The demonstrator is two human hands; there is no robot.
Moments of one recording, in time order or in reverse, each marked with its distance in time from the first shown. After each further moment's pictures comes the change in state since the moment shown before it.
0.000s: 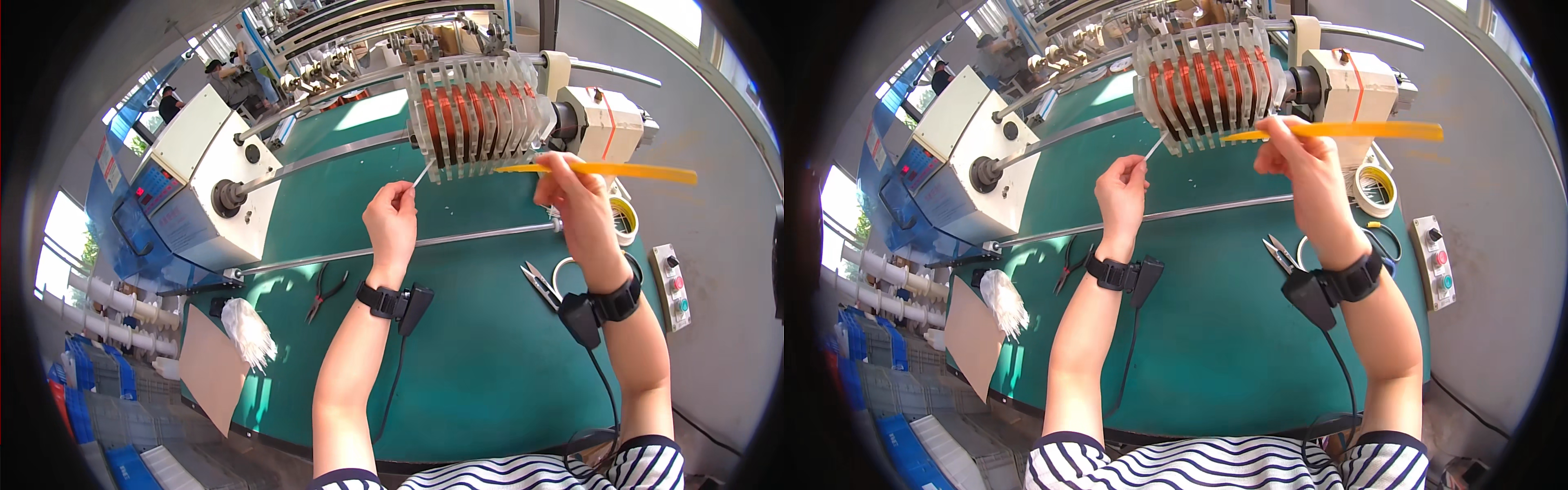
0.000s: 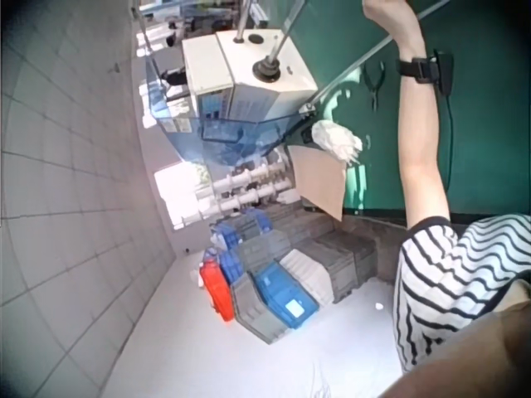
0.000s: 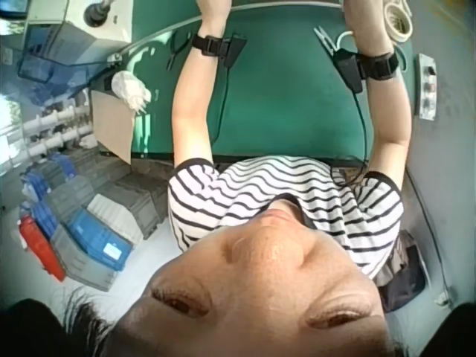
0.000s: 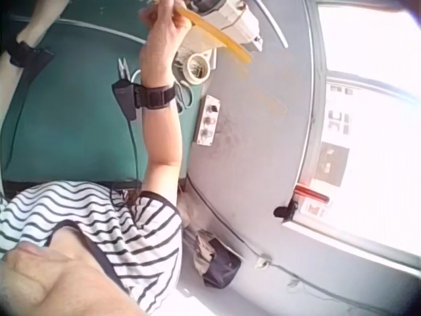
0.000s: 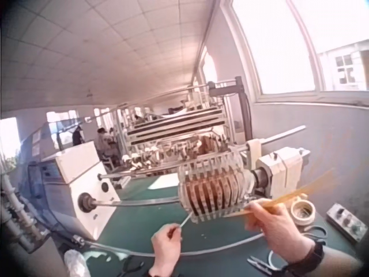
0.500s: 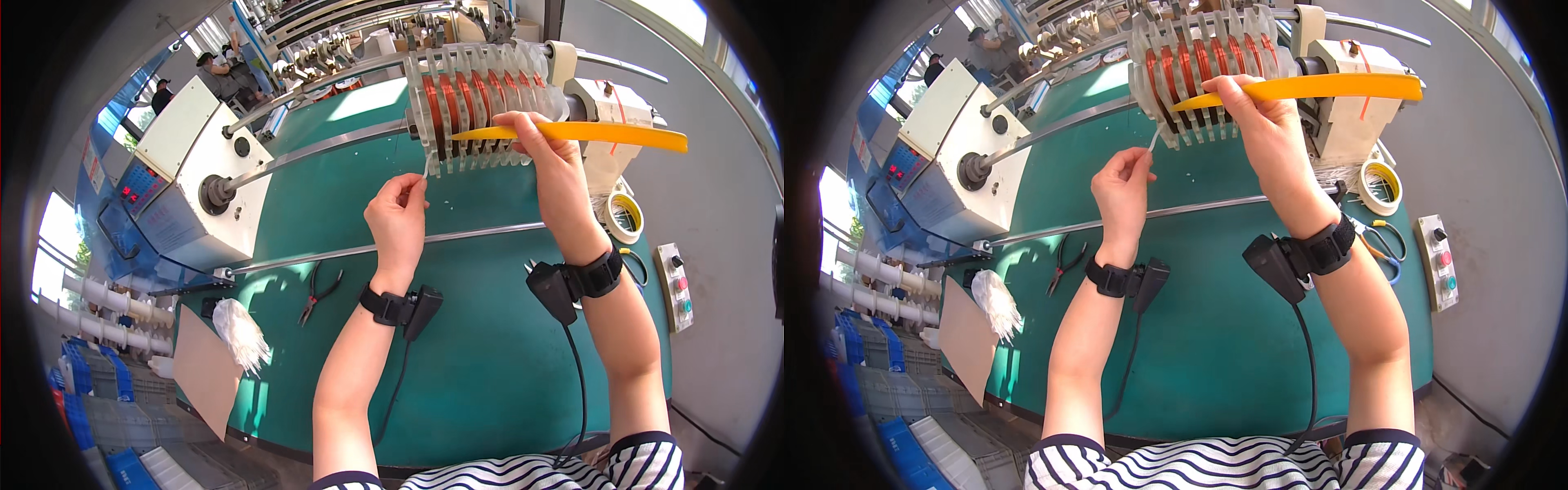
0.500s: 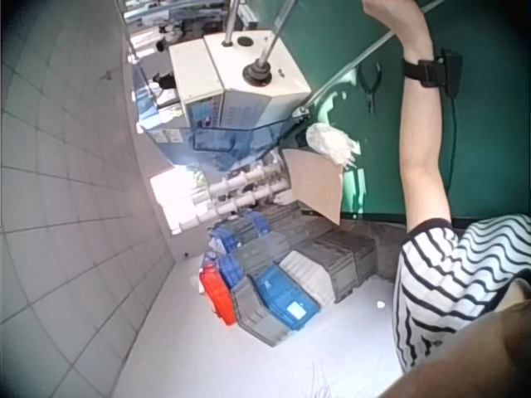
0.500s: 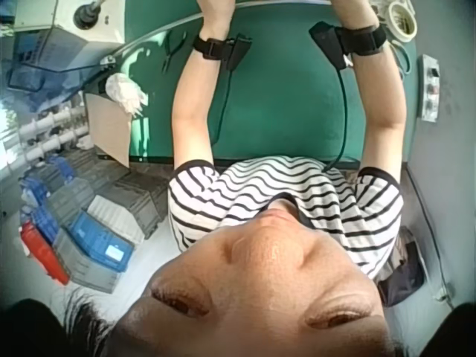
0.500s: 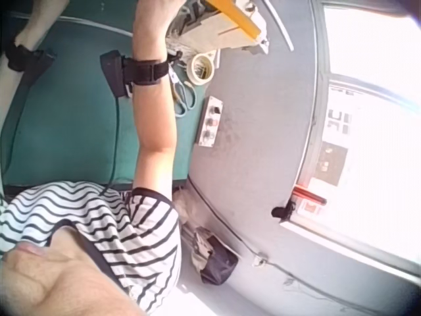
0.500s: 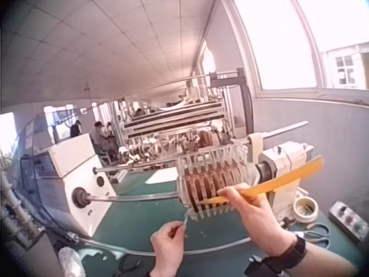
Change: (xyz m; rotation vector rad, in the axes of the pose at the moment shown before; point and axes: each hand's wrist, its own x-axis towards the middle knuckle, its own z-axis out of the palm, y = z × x) left_hand -0.003 0.009 0.004 -0.115 -0.035 -0.054; right_hand 0.037 0.018 0.050 -0.047 -0.007 -0.219
